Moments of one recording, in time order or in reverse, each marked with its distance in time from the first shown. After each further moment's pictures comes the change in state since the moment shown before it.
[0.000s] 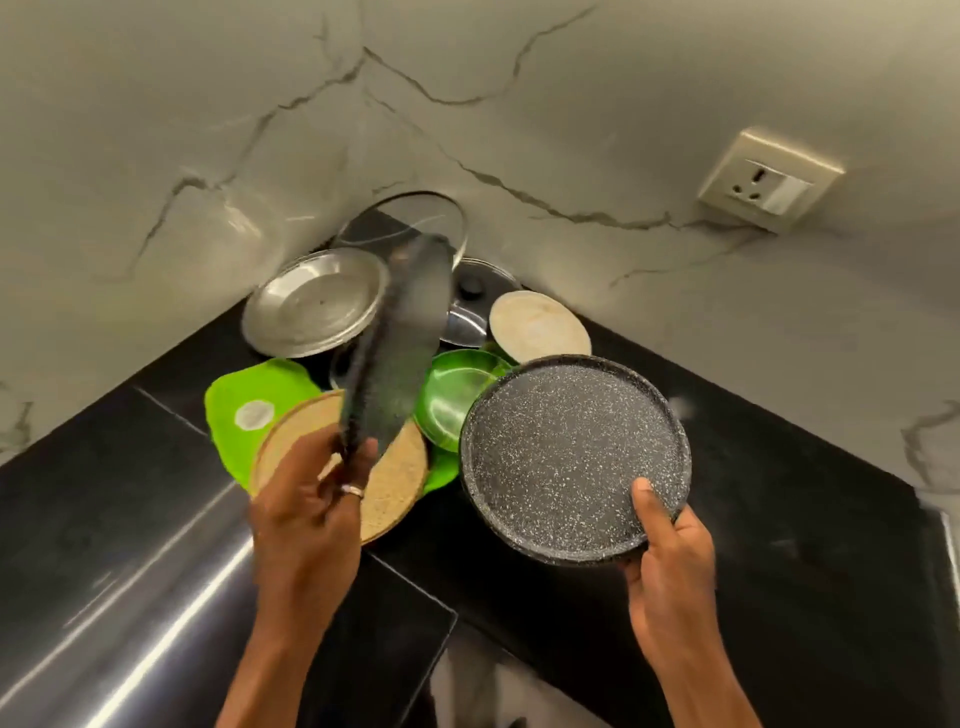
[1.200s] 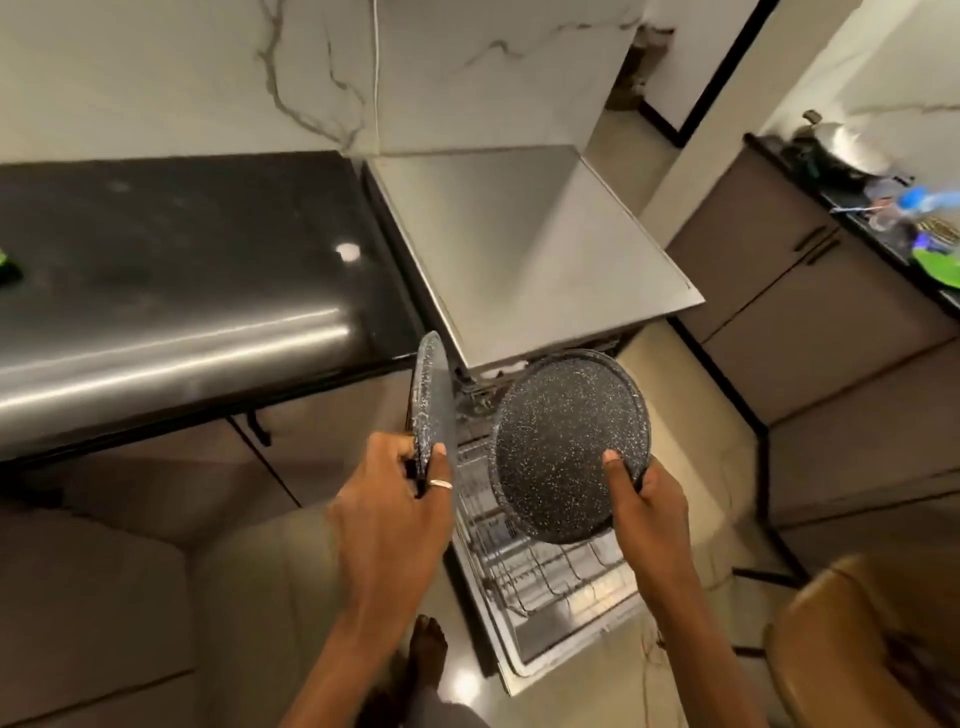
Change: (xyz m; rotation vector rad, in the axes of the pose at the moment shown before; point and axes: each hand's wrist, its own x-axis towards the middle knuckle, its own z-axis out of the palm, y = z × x) left_hand -0.549 0.163 0.084 0.187 -0.882 0.231; right_hand -0.424 0.123 -0.498 -0.435 0.892 -0.013
